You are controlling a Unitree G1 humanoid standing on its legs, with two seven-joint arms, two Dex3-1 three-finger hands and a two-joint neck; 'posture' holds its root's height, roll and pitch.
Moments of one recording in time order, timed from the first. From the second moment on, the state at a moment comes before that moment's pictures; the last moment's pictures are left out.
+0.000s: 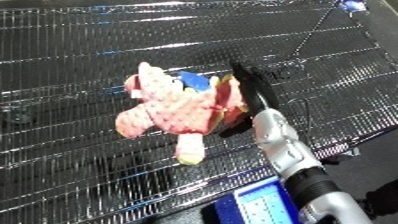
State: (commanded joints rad) left arm 0.25 0.41 -0.22 0.05 -0.66 -0.27 0.27; right arm -1.39 -0.86 0.75 1.11 0.12 0.02 -0.13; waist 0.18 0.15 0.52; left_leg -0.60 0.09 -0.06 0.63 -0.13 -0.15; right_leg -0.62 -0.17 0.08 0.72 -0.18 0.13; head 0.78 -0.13
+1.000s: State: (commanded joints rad) left arm 0.26 0.40 -0.21 0.04 -0.66 -0.27 0.29; right arm -1.29 -0.83 0.68 1.17 0.16 0.04 -0.11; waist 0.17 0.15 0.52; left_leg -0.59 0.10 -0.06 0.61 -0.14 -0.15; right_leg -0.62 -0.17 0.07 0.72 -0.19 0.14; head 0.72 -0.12
